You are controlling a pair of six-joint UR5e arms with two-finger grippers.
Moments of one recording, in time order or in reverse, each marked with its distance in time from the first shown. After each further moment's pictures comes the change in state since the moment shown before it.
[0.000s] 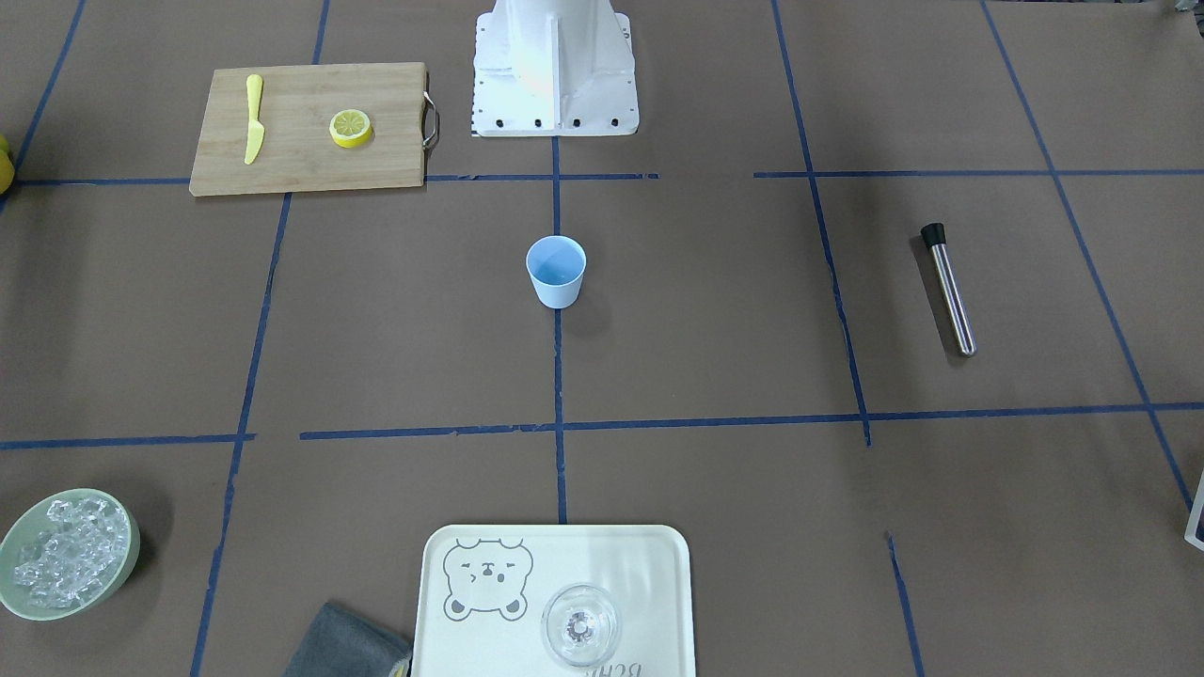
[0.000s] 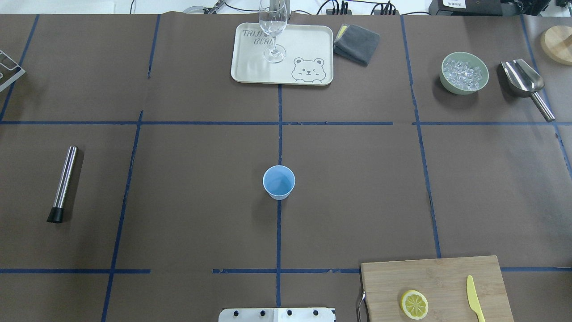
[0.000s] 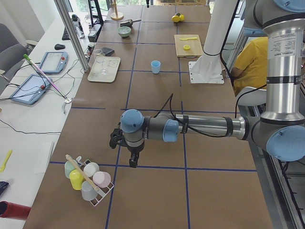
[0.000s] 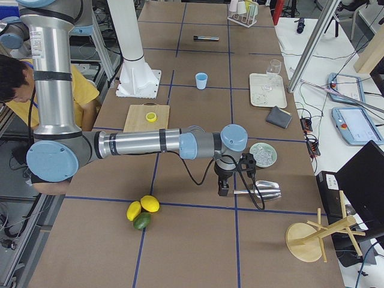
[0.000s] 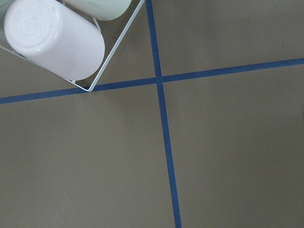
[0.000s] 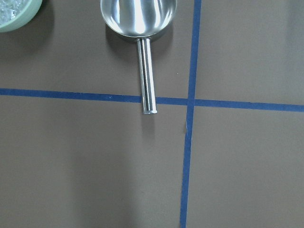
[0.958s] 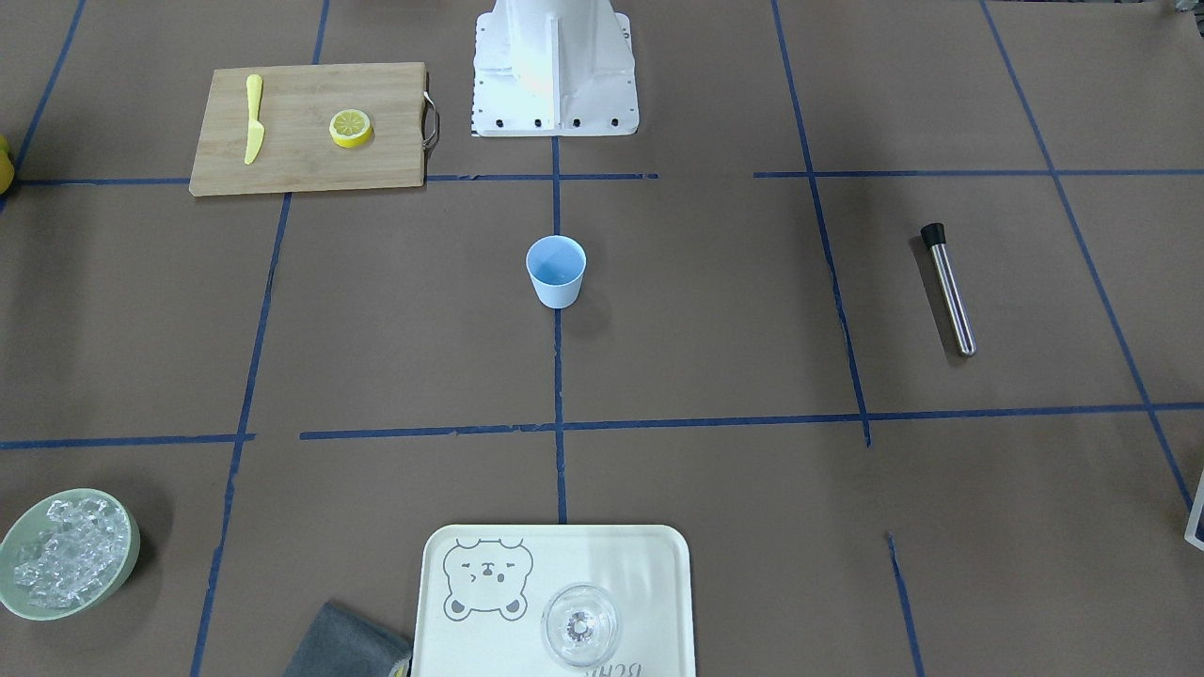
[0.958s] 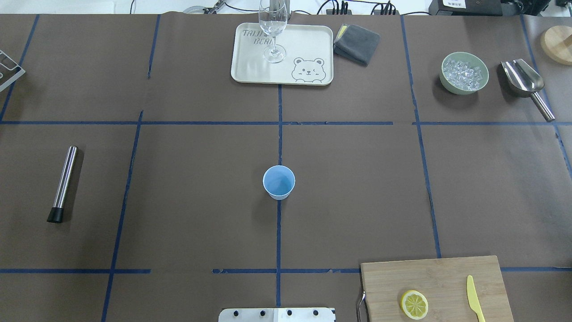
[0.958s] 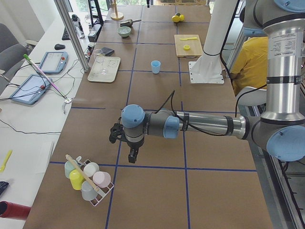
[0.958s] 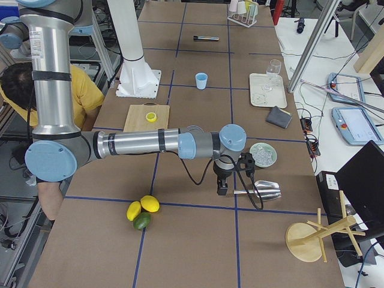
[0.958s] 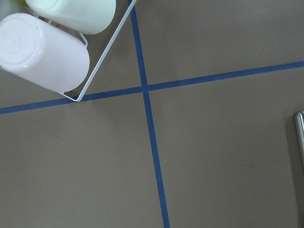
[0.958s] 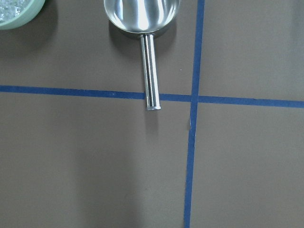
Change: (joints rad) left arm 0.001 0.002 -0.035 -0.006 -0.011 0.002; right arm 0.000 -0.015 0.008 0.002 0.023 0.002
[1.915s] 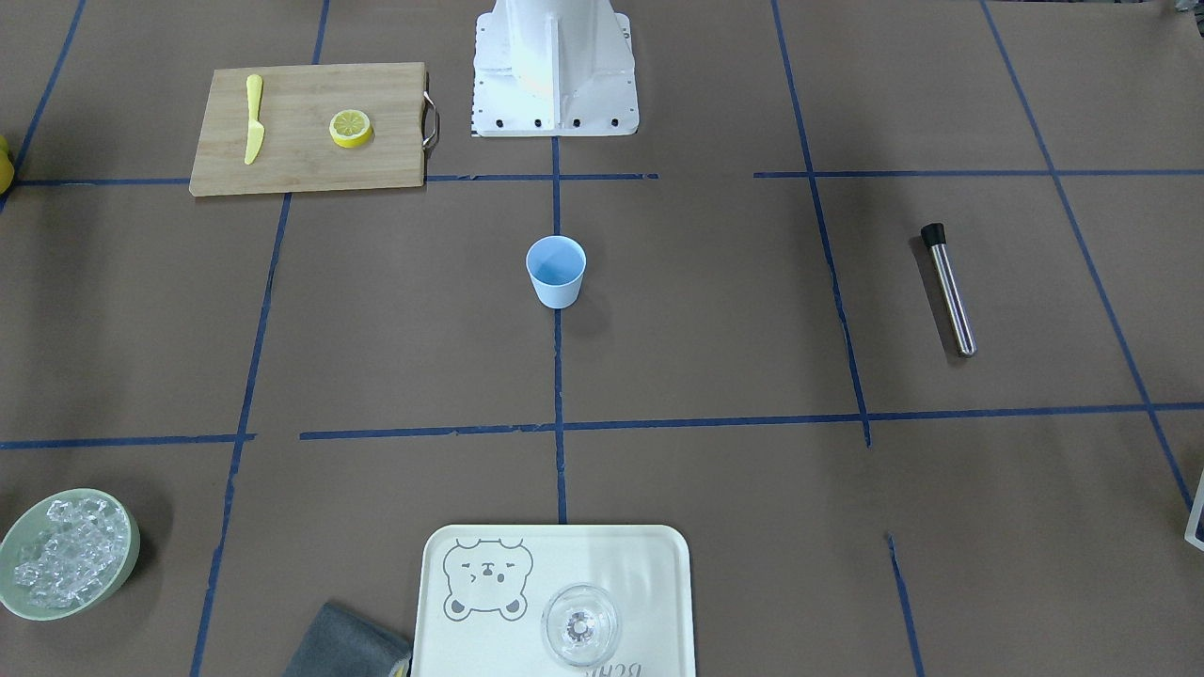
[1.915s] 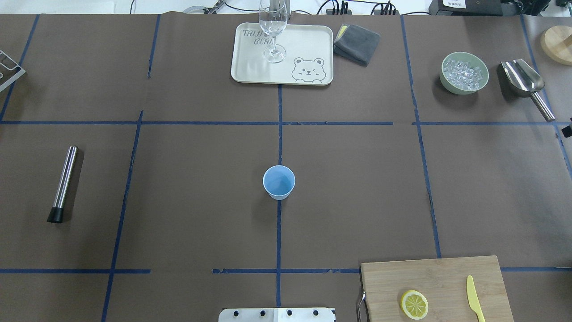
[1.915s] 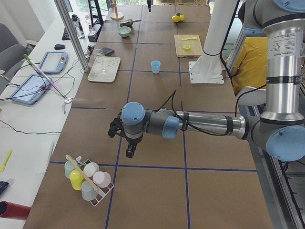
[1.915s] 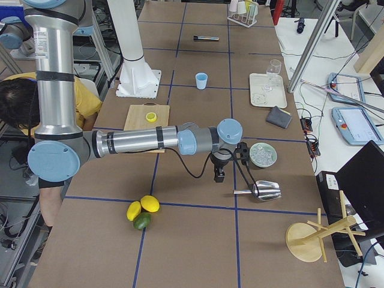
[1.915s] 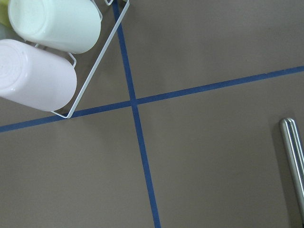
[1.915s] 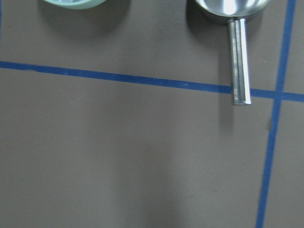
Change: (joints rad) left arm 0.005 0.000 0.001 -0.094 -0.075 0.002; right arm -0.145 -0.024 0.069 0.110 0.084 0.150
